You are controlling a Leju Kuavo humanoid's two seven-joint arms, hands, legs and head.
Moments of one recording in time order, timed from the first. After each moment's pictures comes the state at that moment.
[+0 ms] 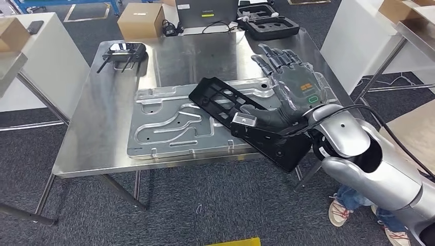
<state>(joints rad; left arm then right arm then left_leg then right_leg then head) -0.11 0.10 -0.67 -0.24 0.81 0.59 -0.06 -0.99 -0.57 0.92 -1.91 0.81 0.26 0.59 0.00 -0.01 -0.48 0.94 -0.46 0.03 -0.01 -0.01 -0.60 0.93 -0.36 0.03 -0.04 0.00</state>
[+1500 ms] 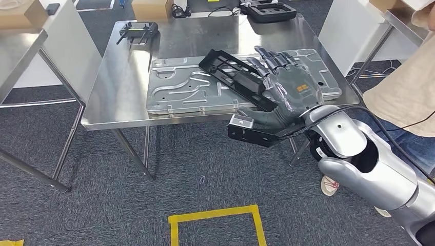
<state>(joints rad) -0.11 0.09 -0.67 -0.24 0.81 0.59 -0.08 -0.98 -0.57 0.92 -1.91 0.81 0.26 0.59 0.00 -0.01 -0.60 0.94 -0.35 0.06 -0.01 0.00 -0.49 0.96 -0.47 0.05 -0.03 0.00</state>
